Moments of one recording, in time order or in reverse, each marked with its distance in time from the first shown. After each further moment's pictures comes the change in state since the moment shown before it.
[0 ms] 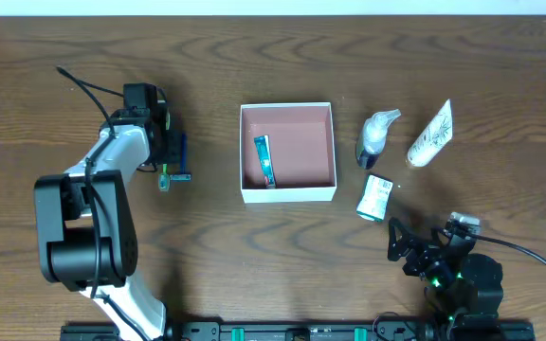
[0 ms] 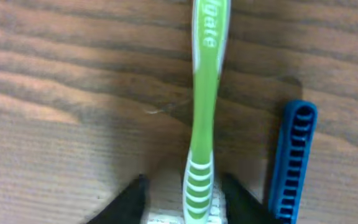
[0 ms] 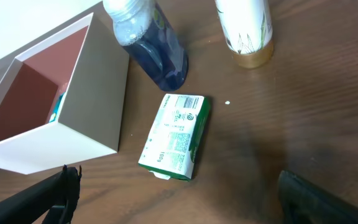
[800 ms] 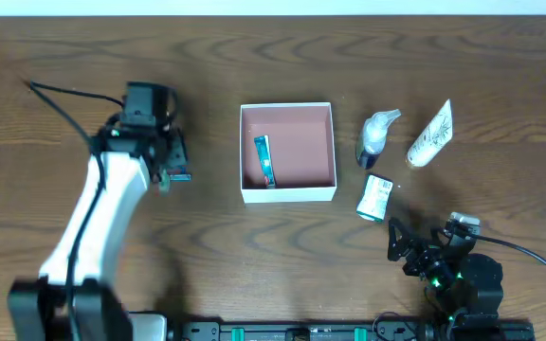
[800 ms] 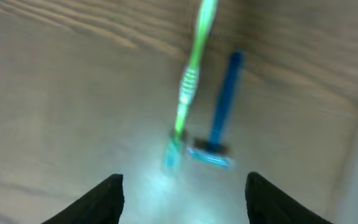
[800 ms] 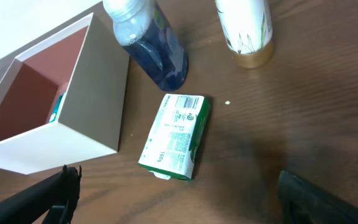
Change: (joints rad) left arm -0.107 -0.369 -0.002 -0.318 -0.111 -0.257; right arm 0.000 0.000 0.000 0.000 0.000 0.000
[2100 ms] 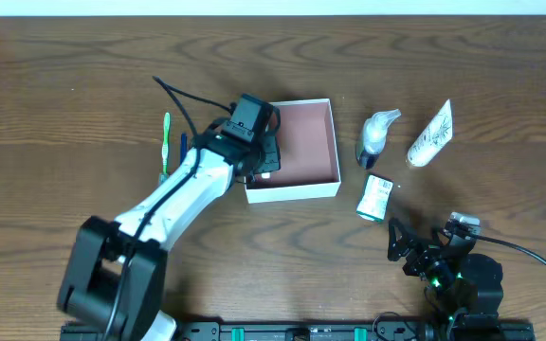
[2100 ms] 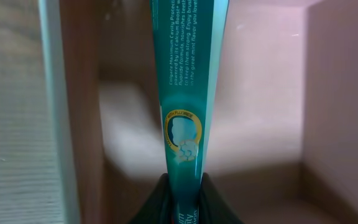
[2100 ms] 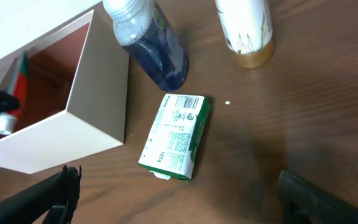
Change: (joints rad) left arm -0.433 0.168 -0.004 0.259 0.248 -0.321; right arm 0.000 0.000 0.000 0.000 0.000 0.000
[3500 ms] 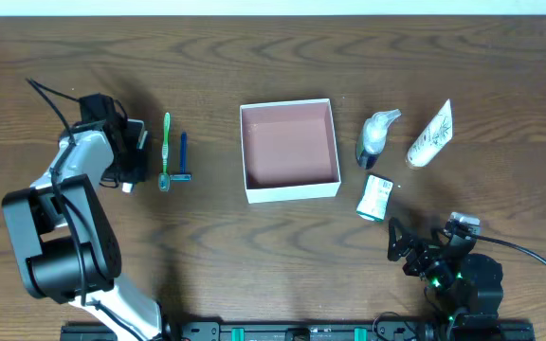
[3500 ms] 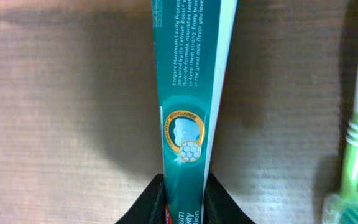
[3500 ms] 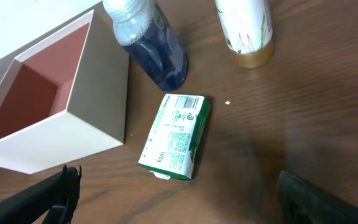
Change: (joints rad) left arm 0.729 0.159 0.000 -0.107 -0.135 0.908; right arm 0.000 0.000 0.000 0.000 0.000 0.000
